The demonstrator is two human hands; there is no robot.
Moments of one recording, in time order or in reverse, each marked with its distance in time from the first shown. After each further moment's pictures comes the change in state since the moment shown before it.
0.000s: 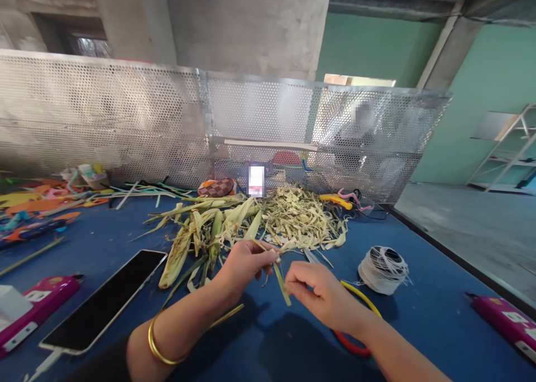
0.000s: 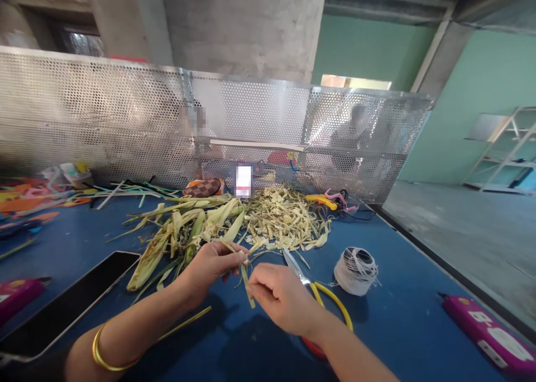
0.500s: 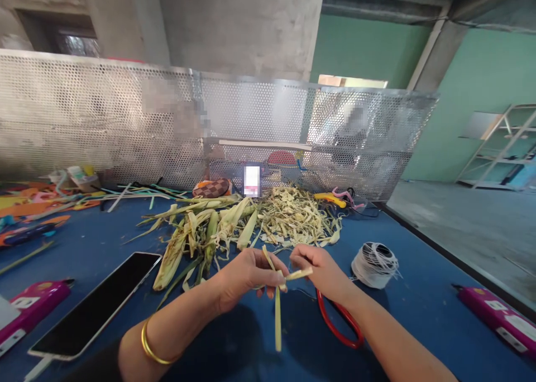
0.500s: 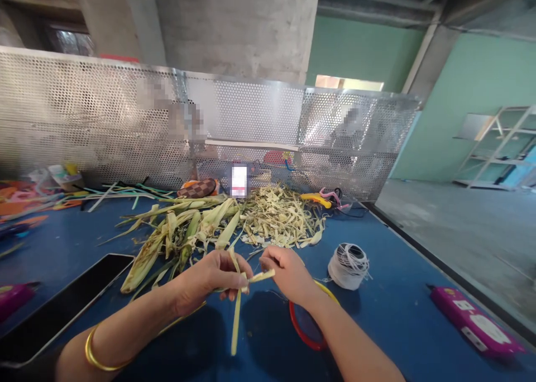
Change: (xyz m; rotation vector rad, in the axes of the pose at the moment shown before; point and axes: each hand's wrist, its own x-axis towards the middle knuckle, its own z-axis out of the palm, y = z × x) left_hand -0.012 0.007 0.001 -0.020 -0.391 -0.127; right_hand 0.008 0.031 -0.004 0.109 0.133 0.283
